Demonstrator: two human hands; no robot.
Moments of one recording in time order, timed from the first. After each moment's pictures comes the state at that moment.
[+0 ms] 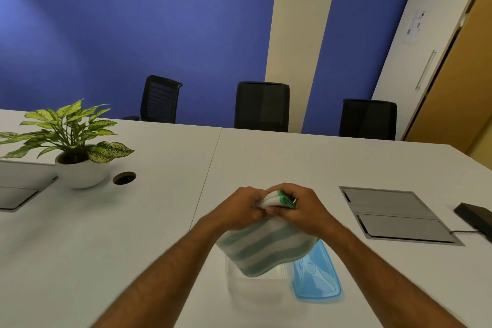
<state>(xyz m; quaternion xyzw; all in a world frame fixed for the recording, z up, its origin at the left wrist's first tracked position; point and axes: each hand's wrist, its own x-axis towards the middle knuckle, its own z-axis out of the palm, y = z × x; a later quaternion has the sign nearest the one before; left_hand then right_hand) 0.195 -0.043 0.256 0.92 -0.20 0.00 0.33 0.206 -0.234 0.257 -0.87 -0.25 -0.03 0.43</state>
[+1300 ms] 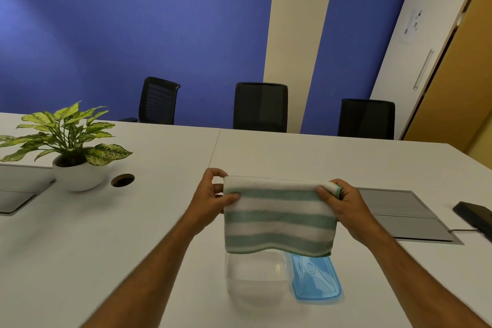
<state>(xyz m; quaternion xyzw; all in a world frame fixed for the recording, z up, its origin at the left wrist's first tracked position) 0.198 0.011 0.238 0.72 -0.06 0.03 0.69 0.215 -0.312 0.251 -0.78 -0.06 -0.06 0.62</state>
